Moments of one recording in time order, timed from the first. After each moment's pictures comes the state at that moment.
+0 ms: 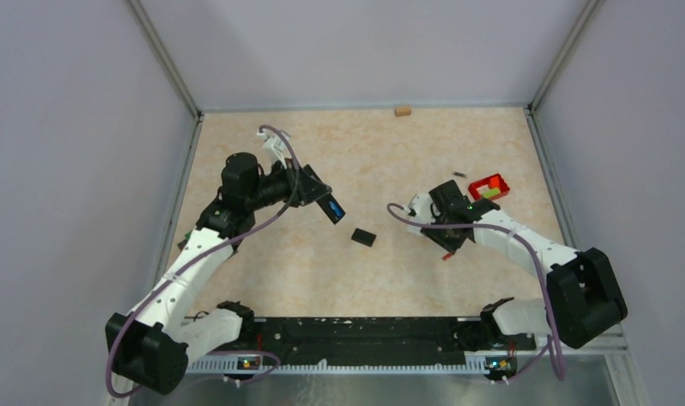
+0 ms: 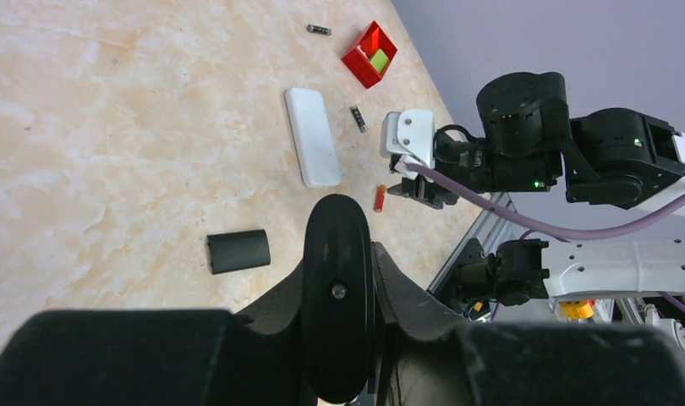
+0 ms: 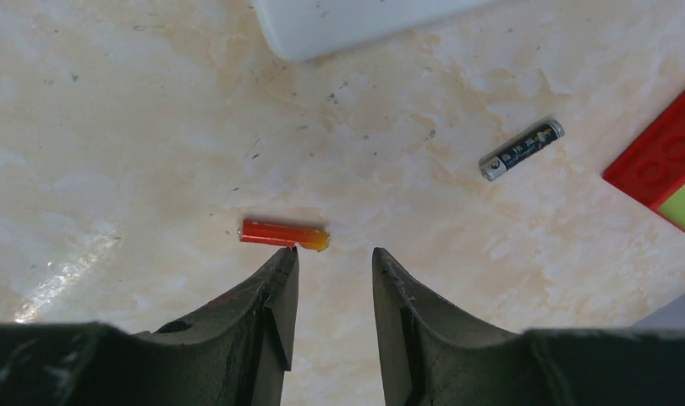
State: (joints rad) left arm -0.35 1.05 0.89 -0.12 0.60 -0.58; right arm 0.48 1.30 0.79 -0.70 0.12 -0.48
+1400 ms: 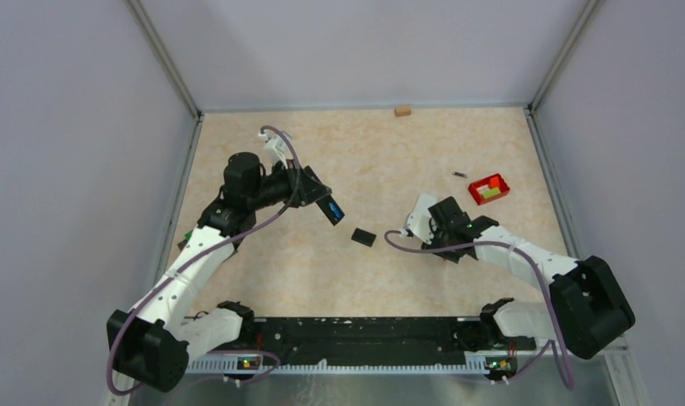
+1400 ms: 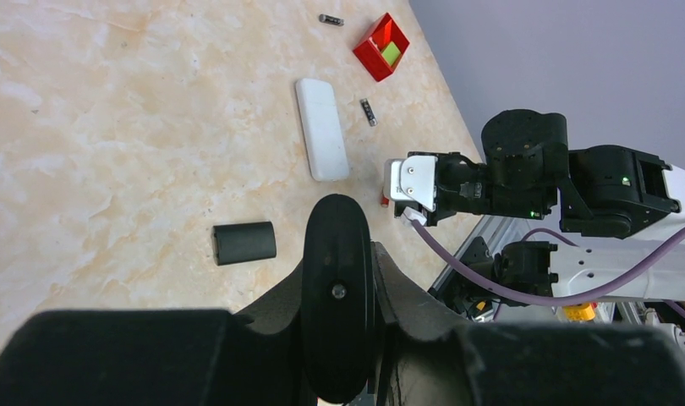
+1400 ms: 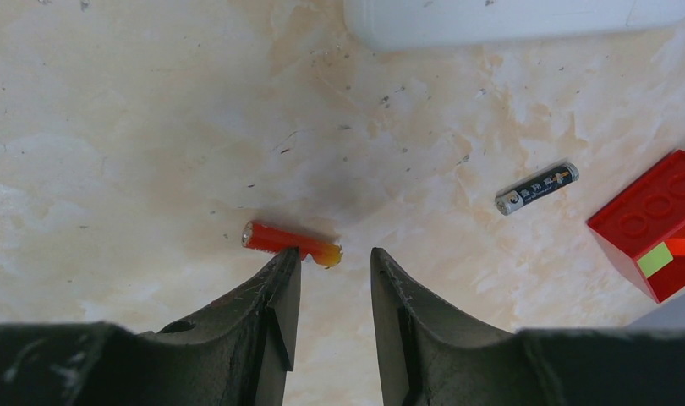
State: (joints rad) left arm -0.35 1.06 0.89 -0.14 0.58 -0.58; right arm 0.54 1.25 0.63 -0.55 0.14 -0.69
